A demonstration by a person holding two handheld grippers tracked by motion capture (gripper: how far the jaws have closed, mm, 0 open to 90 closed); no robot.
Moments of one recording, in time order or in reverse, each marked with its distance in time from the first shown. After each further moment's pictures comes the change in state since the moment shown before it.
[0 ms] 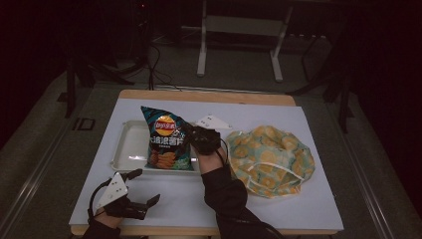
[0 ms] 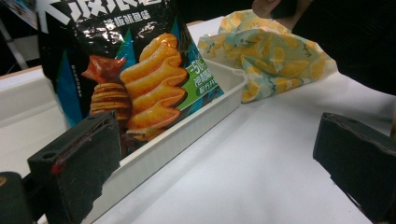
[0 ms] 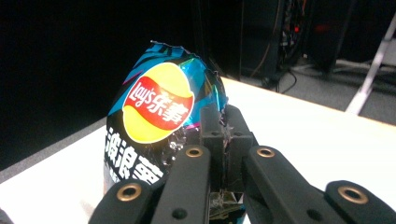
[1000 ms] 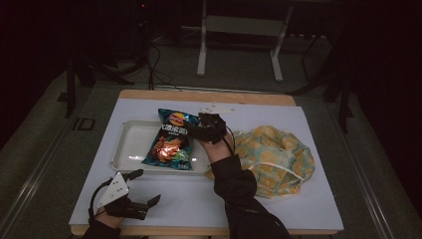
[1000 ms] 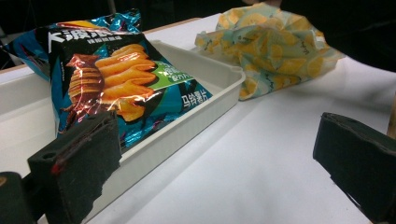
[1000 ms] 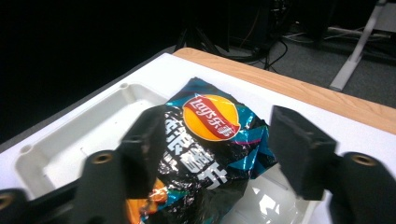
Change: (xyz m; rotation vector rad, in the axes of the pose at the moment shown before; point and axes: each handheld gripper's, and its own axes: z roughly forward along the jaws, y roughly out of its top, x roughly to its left) left arm 0.000 -0.001 0.002 0.011 -0.013 -0.006; right arm -0.032 0.016 0.013 0.138 -0.039 0.013
